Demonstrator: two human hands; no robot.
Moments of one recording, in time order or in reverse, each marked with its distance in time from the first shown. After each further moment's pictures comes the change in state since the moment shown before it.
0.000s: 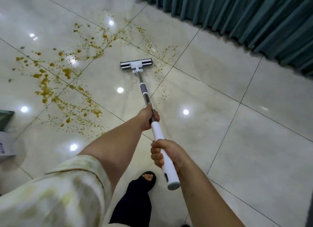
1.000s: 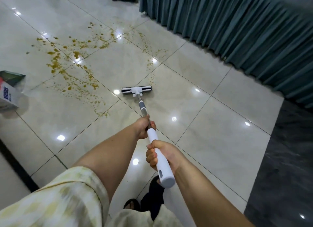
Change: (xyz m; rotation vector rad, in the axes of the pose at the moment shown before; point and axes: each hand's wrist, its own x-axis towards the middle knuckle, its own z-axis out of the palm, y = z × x) left_hand -0.299 -0.394 -0.058 -0.018 -0.056 0.002; right_hand -0.335 0.320 -0.146 -0.082 0.051 0.075
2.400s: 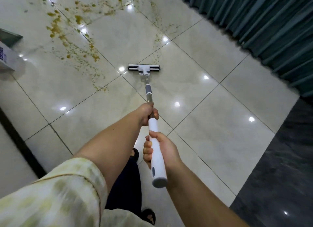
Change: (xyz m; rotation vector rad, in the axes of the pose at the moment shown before) left_hand 0.059 -0.057 0.017 0.058 0.068 0.014; right_hand 0.026 0.022 -0.069 0.160 0.044 0.003
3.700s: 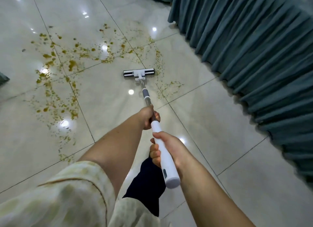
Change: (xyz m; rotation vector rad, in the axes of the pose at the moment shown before) left_hand 0.387 0.595 0.365 -0.268 0.117 0.053; right_hand 0.212 -0.801 0.208 -0.440 -0.025 0.178
